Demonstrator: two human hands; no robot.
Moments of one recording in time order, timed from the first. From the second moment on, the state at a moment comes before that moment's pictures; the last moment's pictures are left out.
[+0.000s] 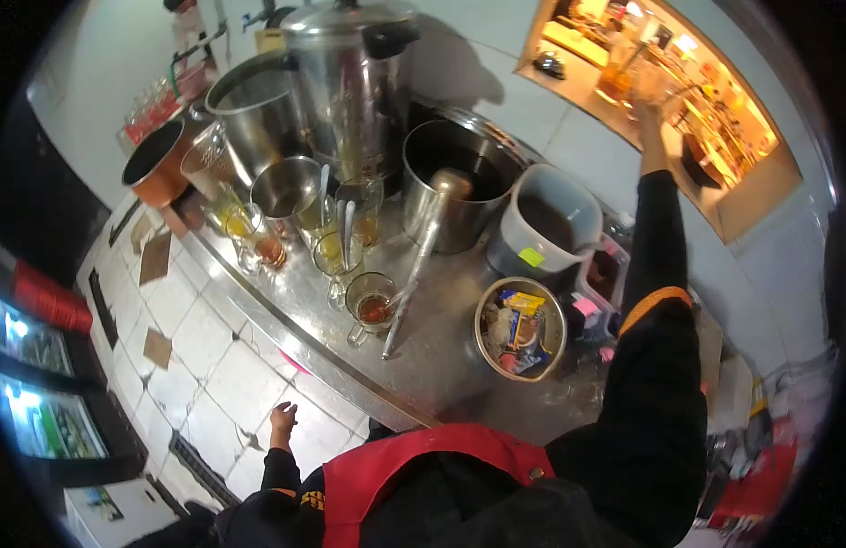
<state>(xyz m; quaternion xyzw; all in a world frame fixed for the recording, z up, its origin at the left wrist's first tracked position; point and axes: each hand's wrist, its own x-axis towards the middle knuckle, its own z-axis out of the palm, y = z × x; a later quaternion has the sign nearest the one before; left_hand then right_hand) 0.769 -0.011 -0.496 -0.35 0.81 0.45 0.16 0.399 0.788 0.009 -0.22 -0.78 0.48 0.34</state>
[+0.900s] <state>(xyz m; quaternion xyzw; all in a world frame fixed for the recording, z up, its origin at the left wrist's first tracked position) 0.660 0.033 -0.332 -0.25 0.82 0.38 -0.35 0.539 0.690 0.045 -0.16 -0.85 0.49 0.15</state>
